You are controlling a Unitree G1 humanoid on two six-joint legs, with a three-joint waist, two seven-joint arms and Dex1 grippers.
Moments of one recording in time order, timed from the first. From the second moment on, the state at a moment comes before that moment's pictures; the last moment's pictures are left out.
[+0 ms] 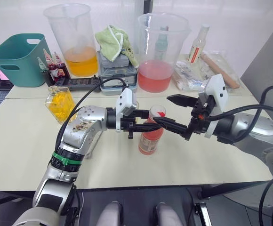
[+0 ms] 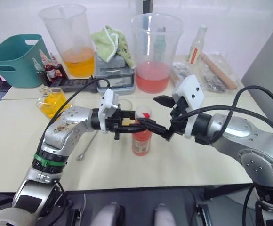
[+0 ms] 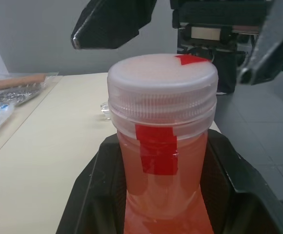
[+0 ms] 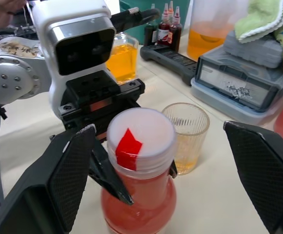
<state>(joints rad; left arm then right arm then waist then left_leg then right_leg) -0.72 0.41 -0.18 -0.03 -0.44 0.44 -1.15 -0.53 -0.87 -0.05 -0.62 1.09 0.84 0.34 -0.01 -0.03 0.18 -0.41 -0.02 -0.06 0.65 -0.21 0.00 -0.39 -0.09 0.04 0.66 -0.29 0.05</state>
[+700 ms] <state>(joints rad) -0.69 0.42 -0.18 -0.09 -0.45 0.46 -1.11 -0.58 -0.84 -0.03 -0.52 1.02 0.85 0.61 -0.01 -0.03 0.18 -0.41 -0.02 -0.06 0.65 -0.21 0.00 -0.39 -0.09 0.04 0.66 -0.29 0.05</state>
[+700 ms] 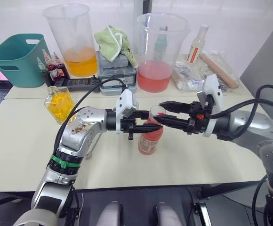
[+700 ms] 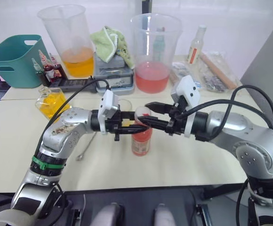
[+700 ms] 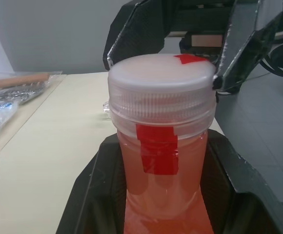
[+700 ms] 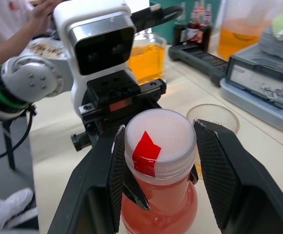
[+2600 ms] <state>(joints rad) -0.64 0.44 -0.17 -0.12 -0.49 0.43 -1.04 -0.69 -0.70 -0.03 -0.51 0.81 1.03 0.69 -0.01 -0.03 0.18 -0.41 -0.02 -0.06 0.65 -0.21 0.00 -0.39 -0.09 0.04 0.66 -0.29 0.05</state>
